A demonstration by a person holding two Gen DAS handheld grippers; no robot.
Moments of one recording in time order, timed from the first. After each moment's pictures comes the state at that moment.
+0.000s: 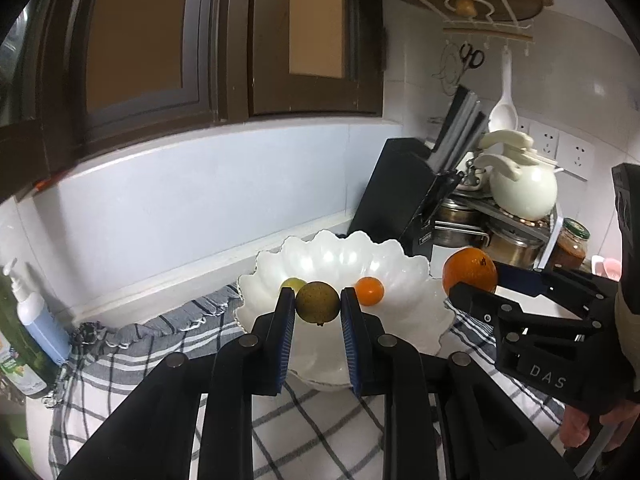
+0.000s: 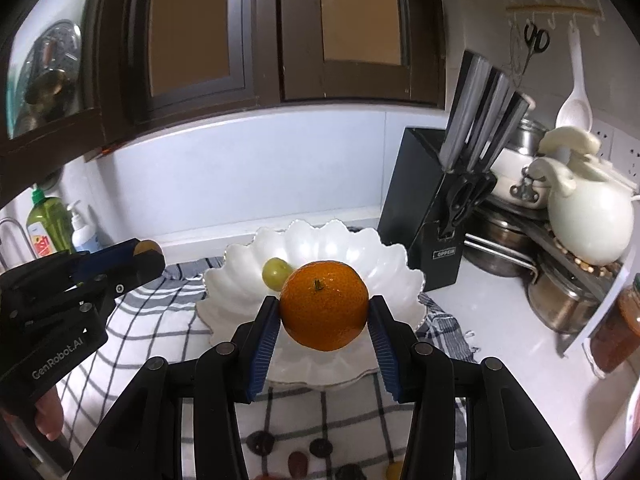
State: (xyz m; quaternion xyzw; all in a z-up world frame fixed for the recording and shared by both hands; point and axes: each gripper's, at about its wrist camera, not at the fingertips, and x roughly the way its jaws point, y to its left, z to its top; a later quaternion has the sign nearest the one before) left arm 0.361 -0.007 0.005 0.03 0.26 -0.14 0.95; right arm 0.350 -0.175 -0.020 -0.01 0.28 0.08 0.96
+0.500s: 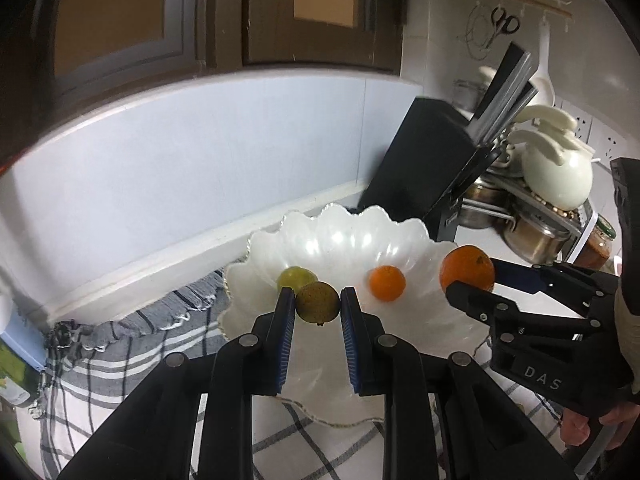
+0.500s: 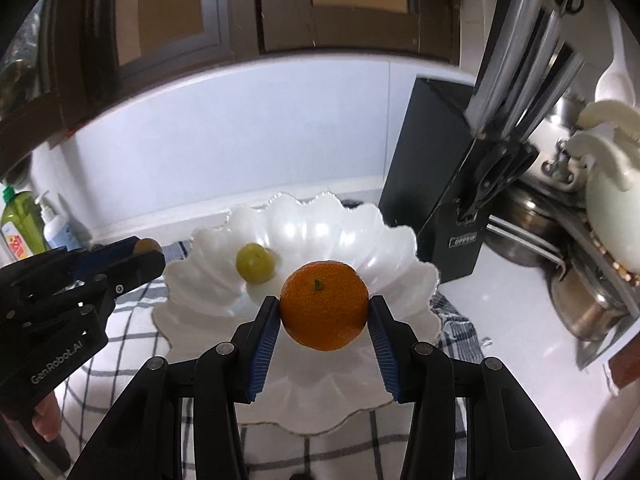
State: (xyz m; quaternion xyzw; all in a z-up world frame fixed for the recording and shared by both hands) left arm 0.435 -0.024 -0.026 0.03 0.33 -0.14 0.93; right arm 0.429 -0.180 -0.051 -0.01 0.36 0.08 0.93
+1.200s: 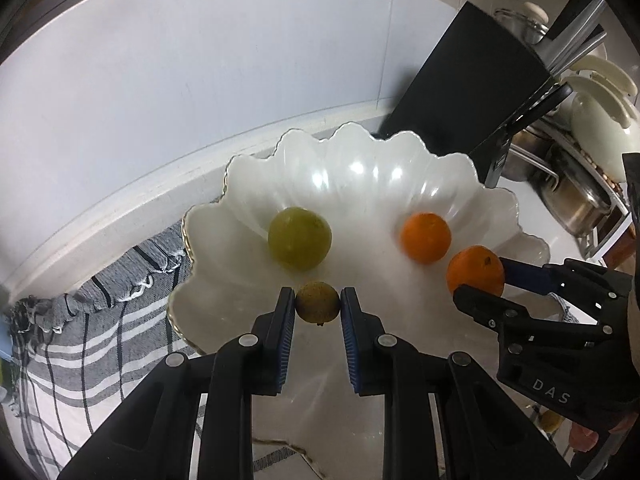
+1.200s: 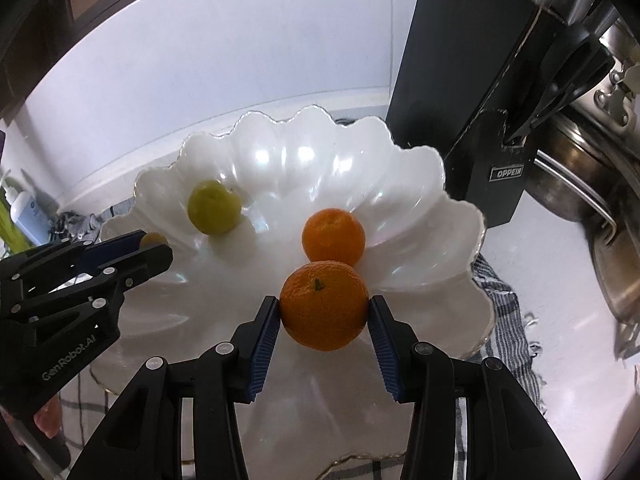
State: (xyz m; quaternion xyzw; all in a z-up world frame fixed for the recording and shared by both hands) left arm 0.501 -0.031 -0.097 0.04 0.44 -0.12 0.89; right arm 0.482 -0.183 -0.119 0.00 0.46 0.09 0.88
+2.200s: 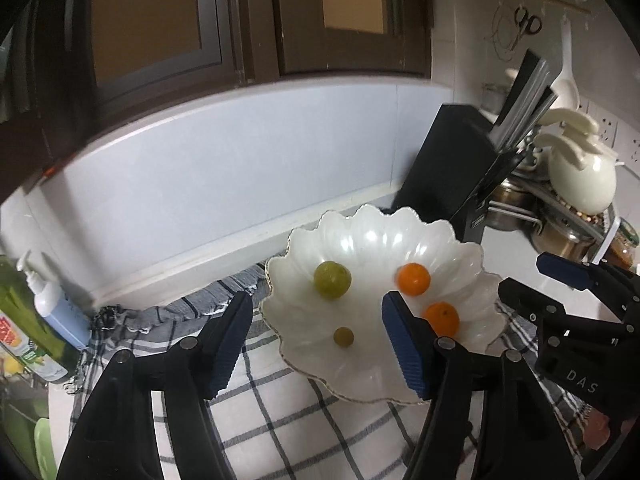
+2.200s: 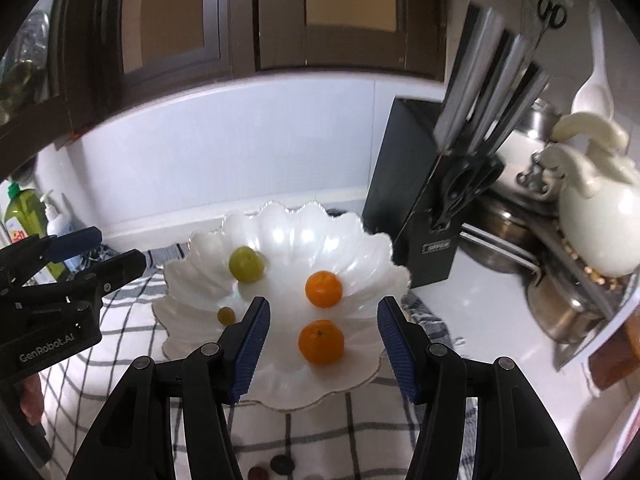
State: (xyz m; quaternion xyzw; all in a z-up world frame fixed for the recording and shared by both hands) left arm 0.401 -0.018 0.002 0.05 0.32 -0.06 0.94; right arm 0.393 -0.197 -0.026 -0.02 0.33 0.07 0.94
